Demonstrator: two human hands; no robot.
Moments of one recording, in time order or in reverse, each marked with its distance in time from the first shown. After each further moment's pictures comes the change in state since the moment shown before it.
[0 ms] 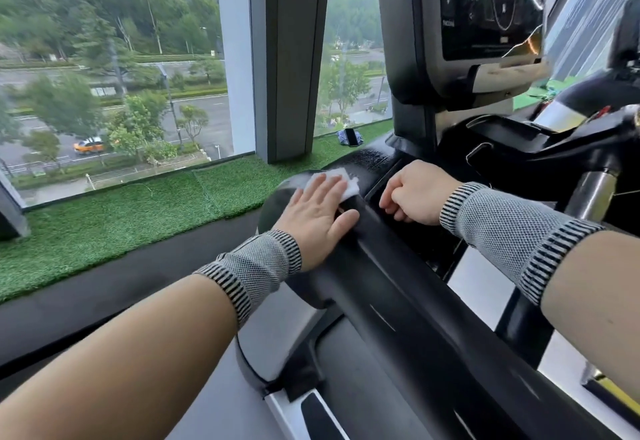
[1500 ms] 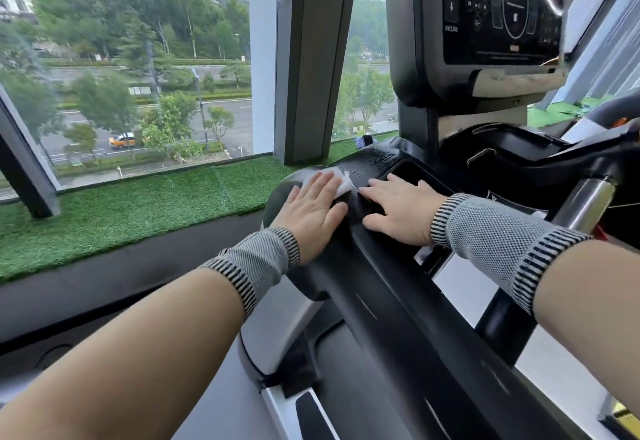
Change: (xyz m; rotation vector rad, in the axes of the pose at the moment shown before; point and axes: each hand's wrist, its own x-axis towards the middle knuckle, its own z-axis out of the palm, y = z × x) left_hand -0.011 0.012 0.008 -0.043 0.064 -0.107; right_hand -0.031 -0.003 0.002 -0.702 -0.245 -0.256
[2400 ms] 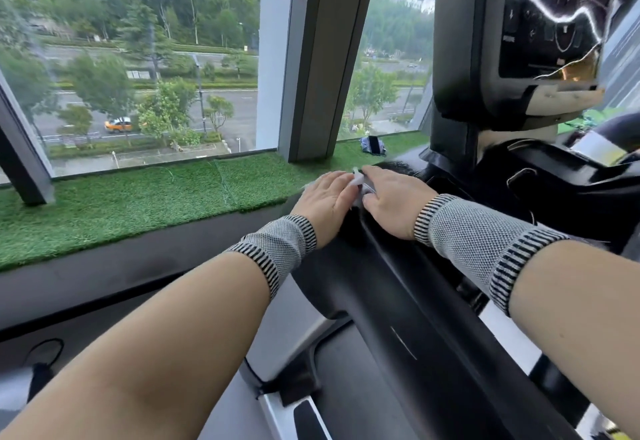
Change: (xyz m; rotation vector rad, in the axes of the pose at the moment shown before) left_hand 0.046 -0.036 -0.003 -0.195 0.025 0.004; right_hand 0.051 -0.037 -0.017 0.192 0.185 0.025
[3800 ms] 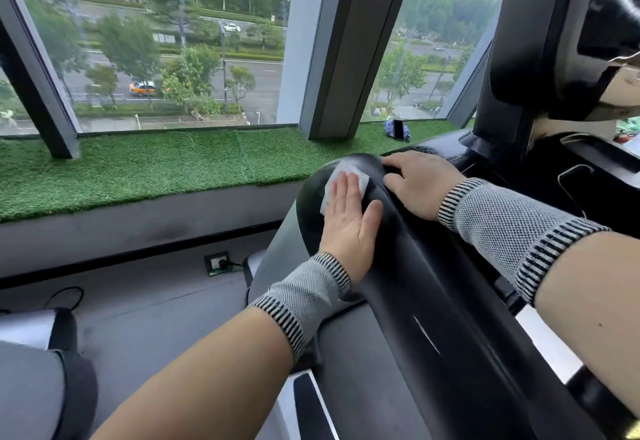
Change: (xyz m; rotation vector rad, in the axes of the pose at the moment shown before) left_hand -0.049 0.008 0.057 -0.383 0.306 -0.181; right_hand 0.025 -0.005 0.012 -0.090 0.044 -0.047
